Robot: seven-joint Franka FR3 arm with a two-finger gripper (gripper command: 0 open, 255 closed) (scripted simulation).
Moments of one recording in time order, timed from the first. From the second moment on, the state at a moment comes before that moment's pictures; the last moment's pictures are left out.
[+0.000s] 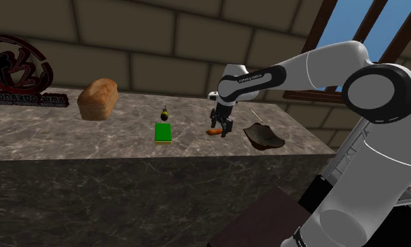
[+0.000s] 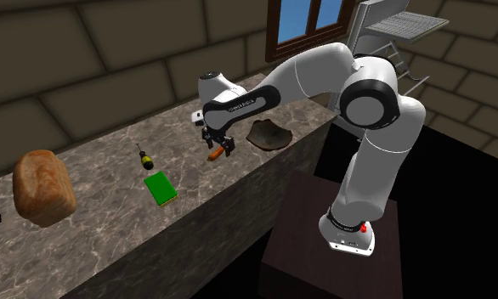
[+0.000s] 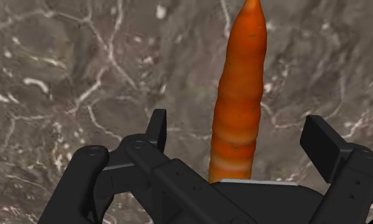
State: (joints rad) arm 0.01 0.07 -0.06 -2.08 0.06 2.12 -1.49
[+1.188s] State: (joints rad) arm 0.01 0.05 -0.06 -2.04 0.06 2.06 -1.49
